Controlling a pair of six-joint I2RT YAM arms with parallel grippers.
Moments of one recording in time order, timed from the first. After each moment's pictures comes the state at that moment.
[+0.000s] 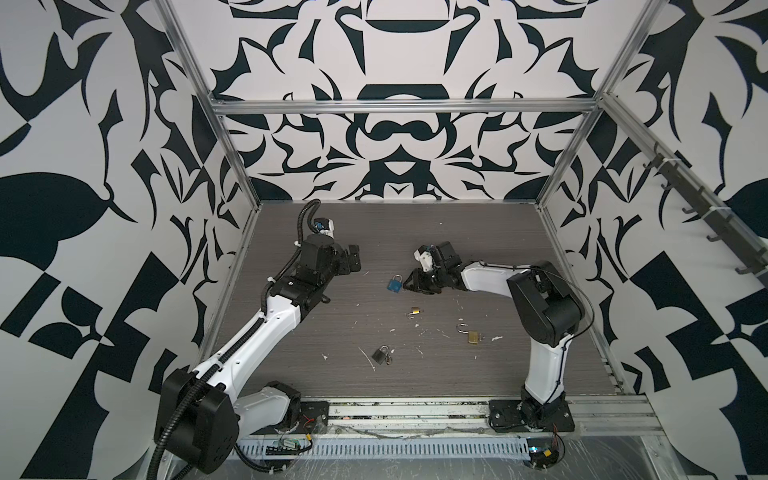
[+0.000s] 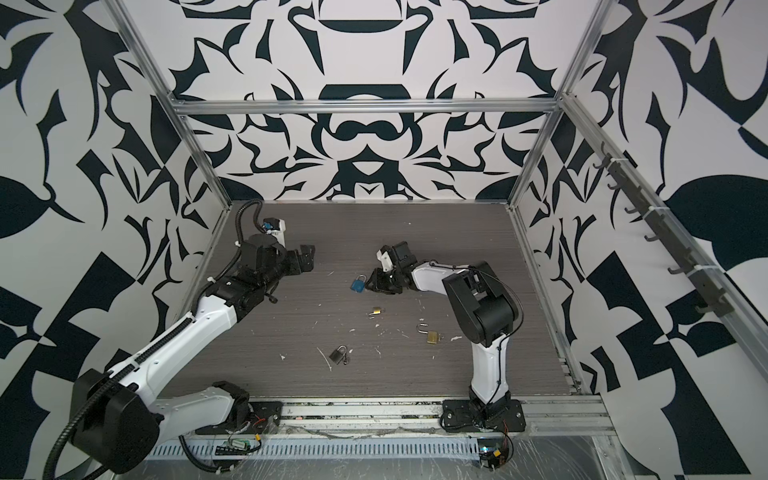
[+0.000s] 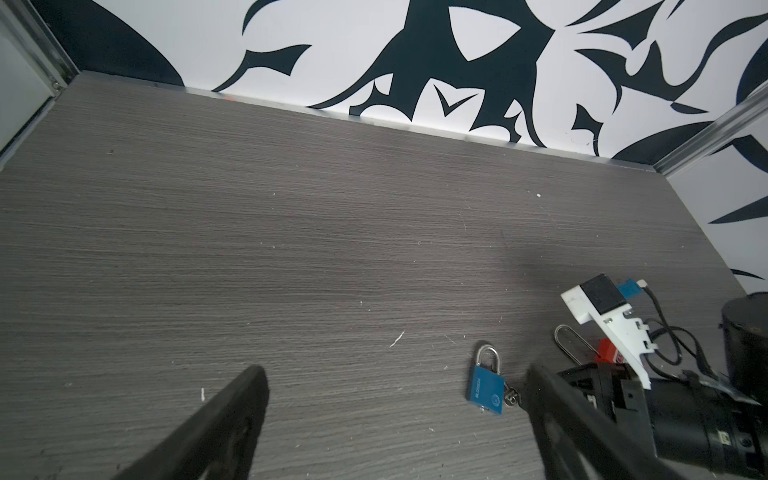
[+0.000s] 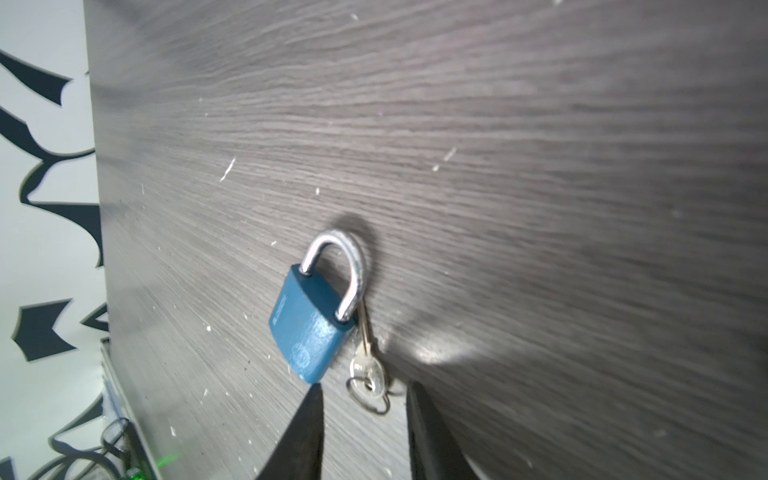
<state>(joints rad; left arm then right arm) -0.43 1.18 0.89 -0.22 -0.16 -0.41 0.51 1.93 1.12 -0.13 -0.48 0.56</state>
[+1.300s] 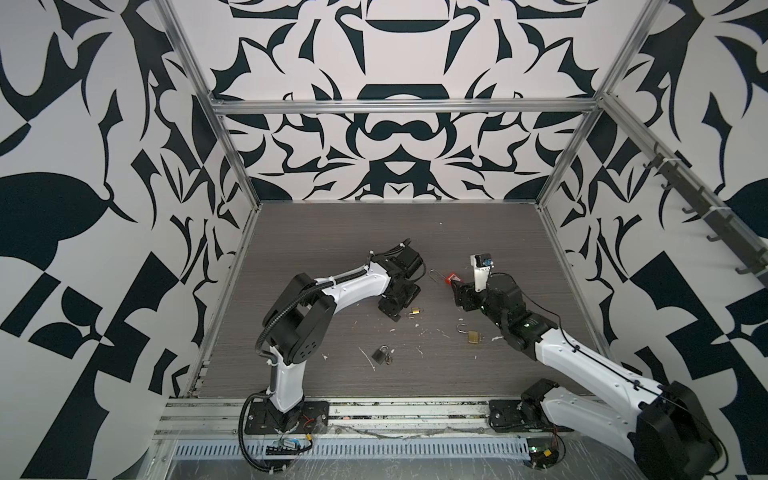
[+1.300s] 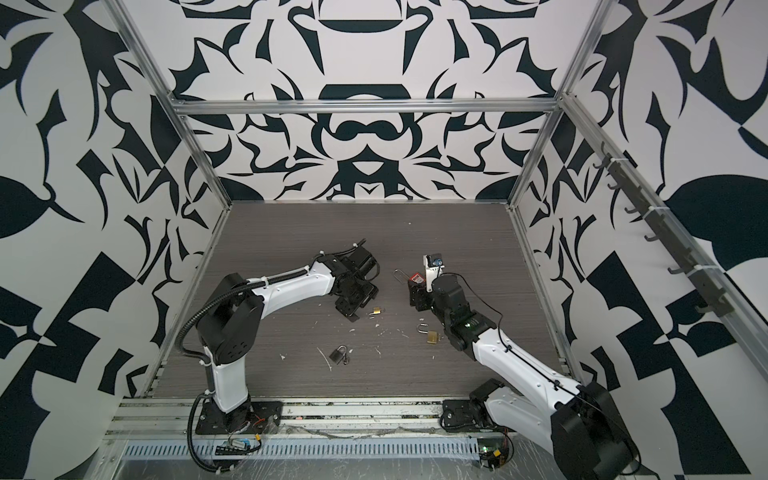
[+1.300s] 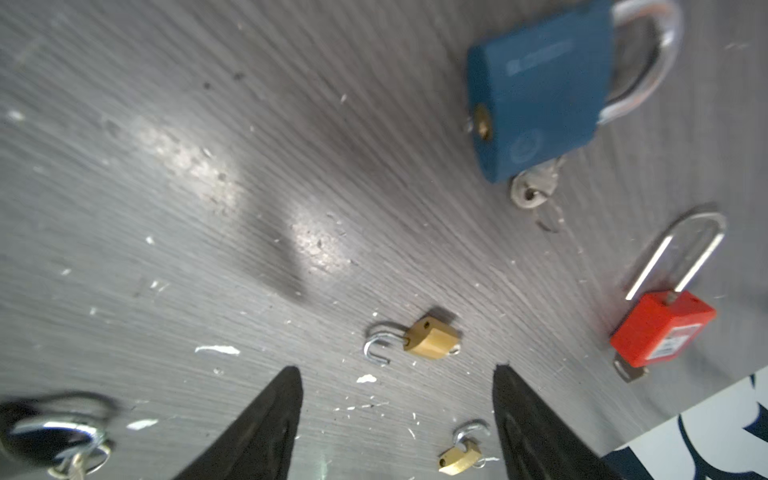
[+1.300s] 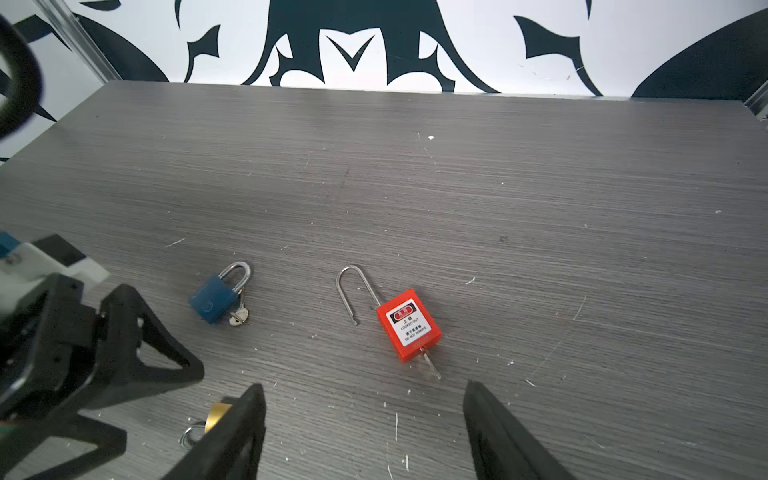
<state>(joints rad) -0.82 1.94 1.39 -0.76 0.16 -1.68 0.52 1.03 0.50 0.04 0.16 0.24</state>
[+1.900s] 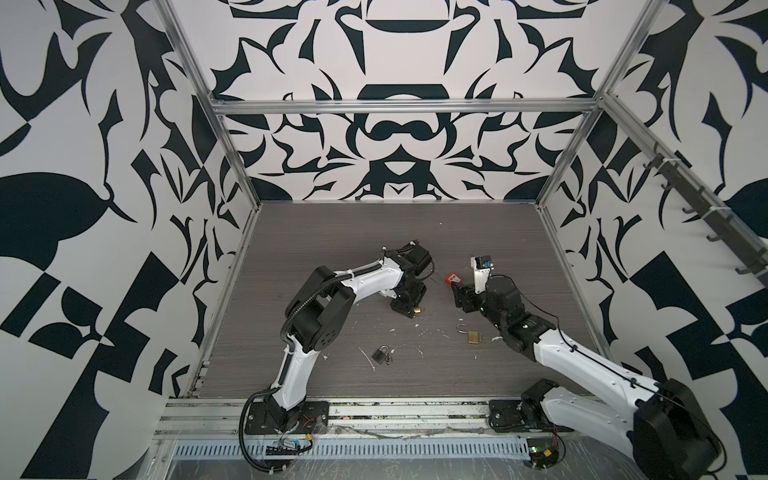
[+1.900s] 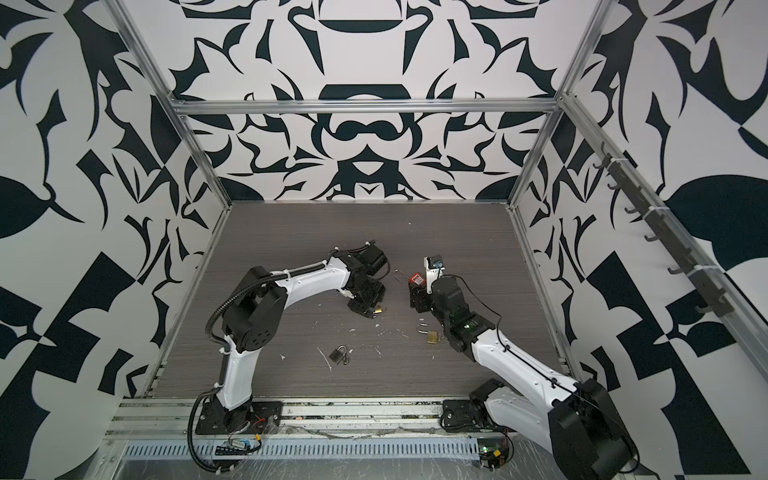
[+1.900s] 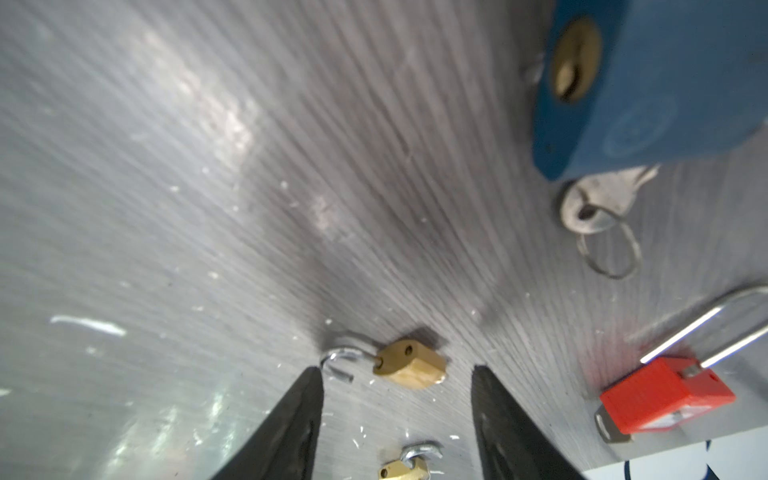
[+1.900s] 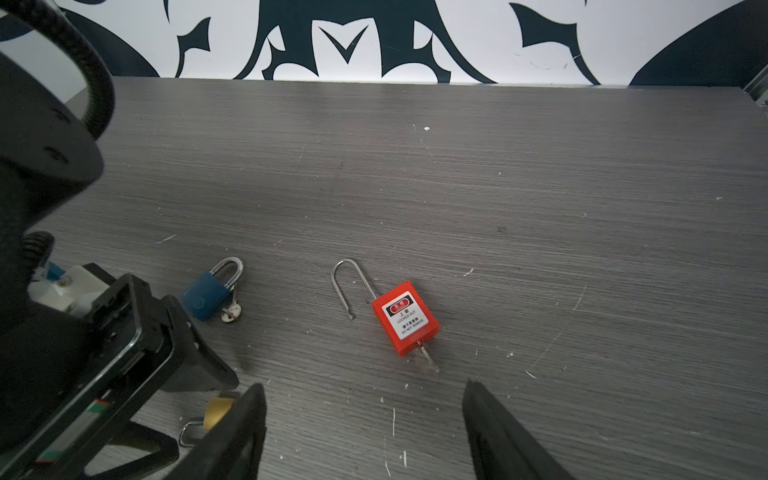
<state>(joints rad) -0.83 2.09 1.56 -0.83 0.22 -1.84 0.52 1.03 0.47 0.07 0.16 0.25</state>
